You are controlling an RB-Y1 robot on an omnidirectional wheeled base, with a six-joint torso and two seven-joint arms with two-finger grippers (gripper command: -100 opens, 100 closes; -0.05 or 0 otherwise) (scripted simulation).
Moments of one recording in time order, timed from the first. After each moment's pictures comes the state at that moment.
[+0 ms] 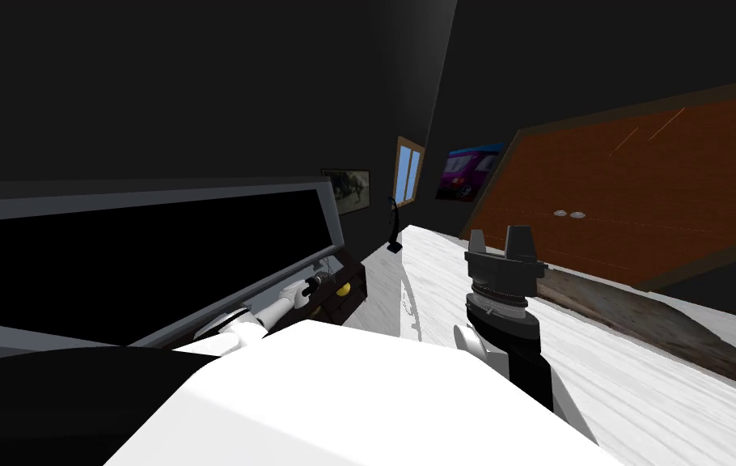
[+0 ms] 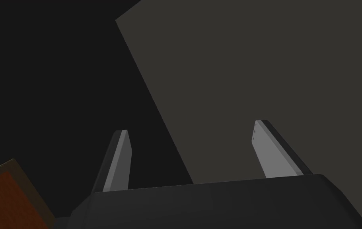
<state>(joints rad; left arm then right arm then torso) -0.25 0.60 -0.36 -0.75 -0.53 -0.20 -0.38 0.48 -0.03 0.00 -2.39 0.10 -0.64 -0.06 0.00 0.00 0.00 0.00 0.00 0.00</state>
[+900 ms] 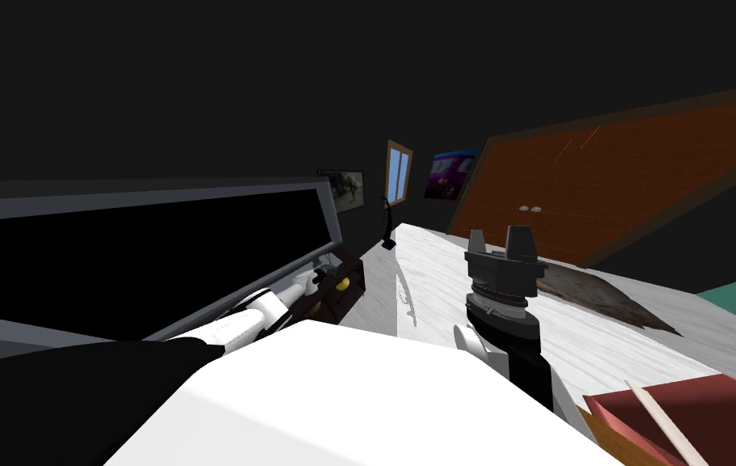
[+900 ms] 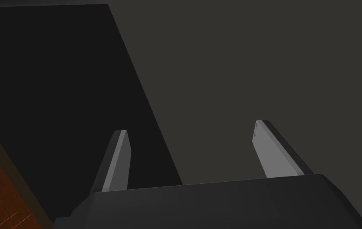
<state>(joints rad) -0.47 0.55 -0.43 -0.54 -0.50 -0.14 -0.36 0.48 -0.03 0.00 -2.39 0.10 -0.64 -0.06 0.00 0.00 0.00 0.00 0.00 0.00</state>
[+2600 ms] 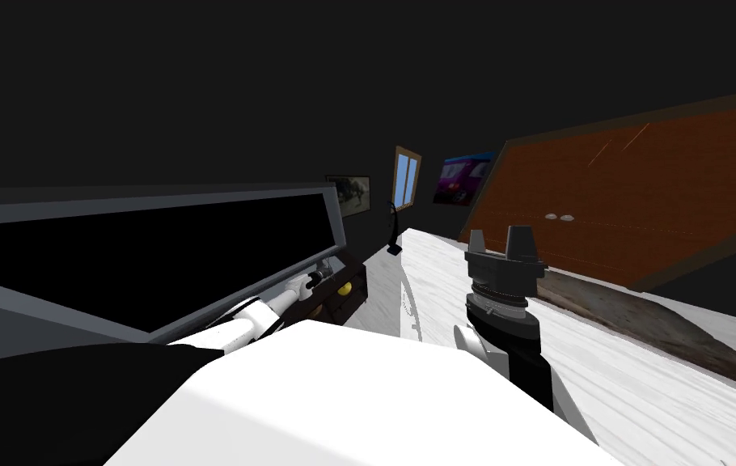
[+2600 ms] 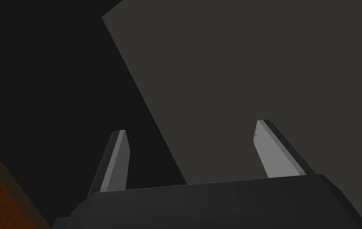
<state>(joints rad) -0.37 0.58 -0.36 -0.61 -0.53 -0.20 -0.39 0.48 -0.03 -0.01 -2.39 0.10 -0.64 -0.06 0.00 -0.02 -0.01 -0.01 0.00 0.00</state>
